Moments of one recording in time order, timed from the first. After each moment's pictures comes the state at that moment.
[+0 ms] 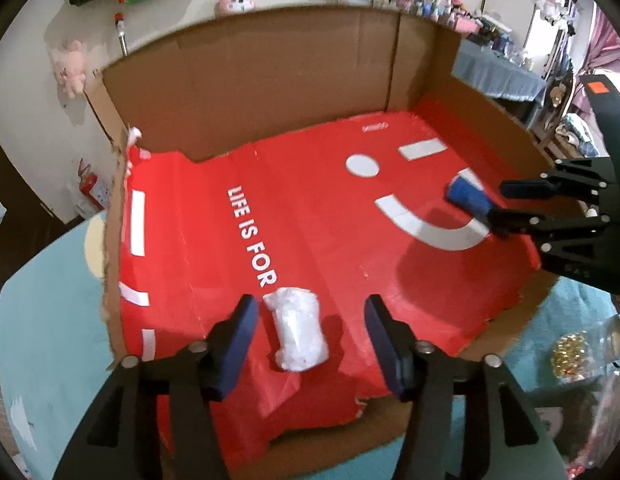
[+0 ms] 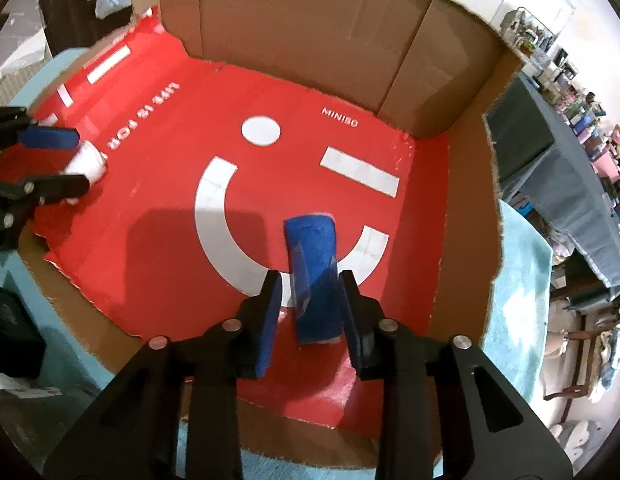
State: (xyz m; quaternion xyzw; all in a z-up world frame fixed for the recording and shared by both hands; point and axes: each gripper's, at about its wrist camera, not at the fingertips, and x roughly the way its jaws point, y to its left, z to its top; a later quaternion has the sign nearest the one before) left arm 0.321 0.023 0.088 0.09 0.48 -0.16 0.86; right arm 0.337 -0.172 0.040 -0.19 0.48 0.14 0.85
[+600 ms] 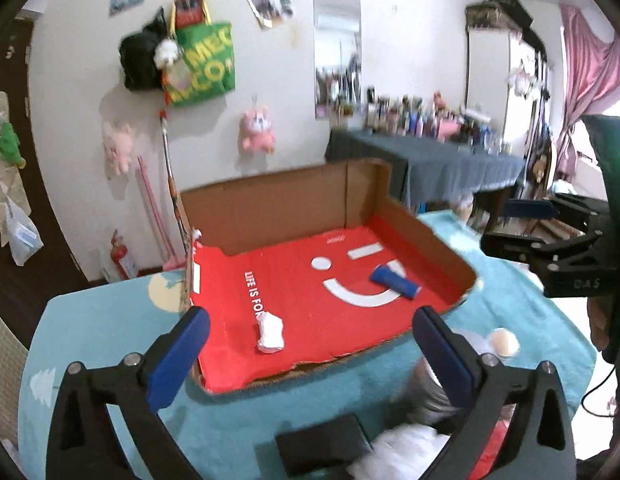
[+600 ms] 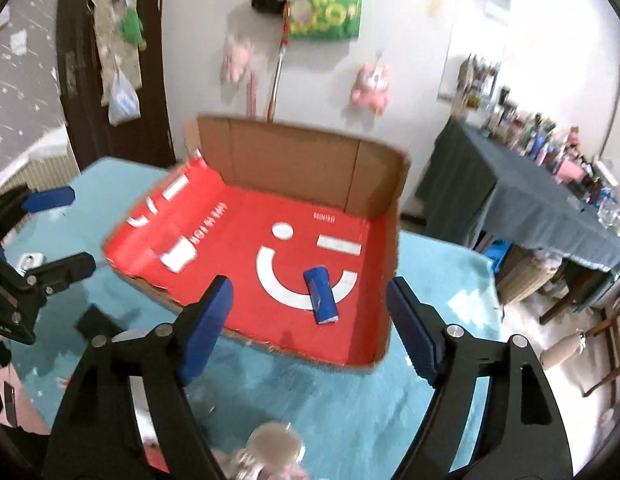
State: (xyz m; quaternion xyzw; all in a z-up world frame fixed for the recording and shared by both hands) left arm 0.171 0.022 0.189 0.05 0.28 -0.14 0.95; right arm 0.195 -0.205 0.161 -0.09 0.30 0.14 0.94
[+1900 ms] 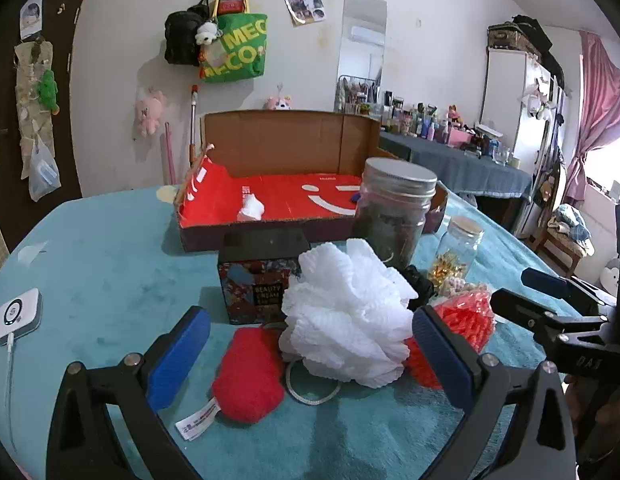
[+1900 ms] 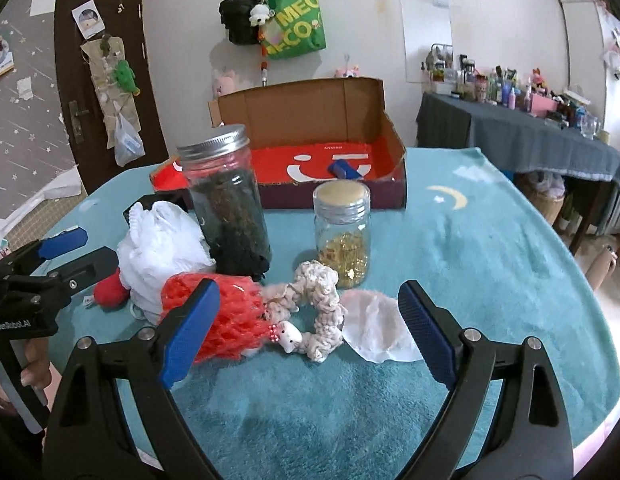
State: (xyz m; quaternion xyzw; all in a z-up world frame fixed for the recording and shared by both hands) left arm 0.055 0.017 0.082 -0.01 0.28 -0.11 0.95; right arm 0.039 -0.227 0.027 0.02 0.27 0.13 0.95
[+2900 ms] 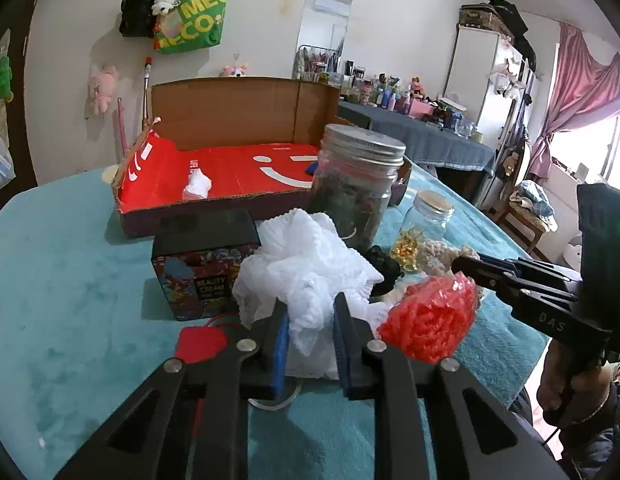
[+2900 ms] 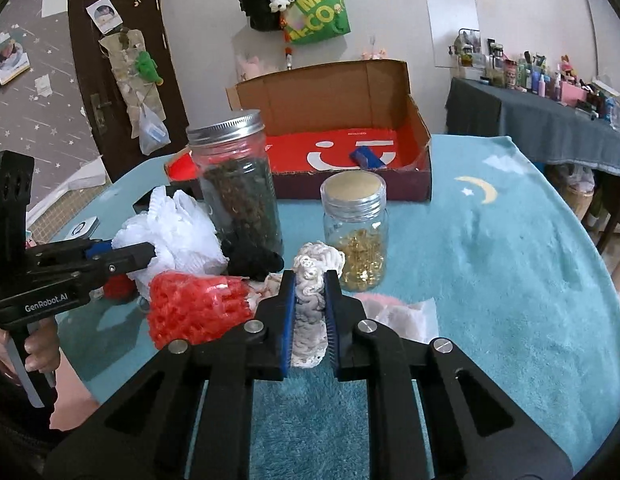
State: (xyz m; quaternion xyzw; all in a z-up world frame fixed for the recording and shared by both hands) left arm 0.071 0.005 0.083 -0.01 0.34 -0.19 0.92; right arm 0.054 -0.231 0.023 0.03 0.29 0.19 0.94
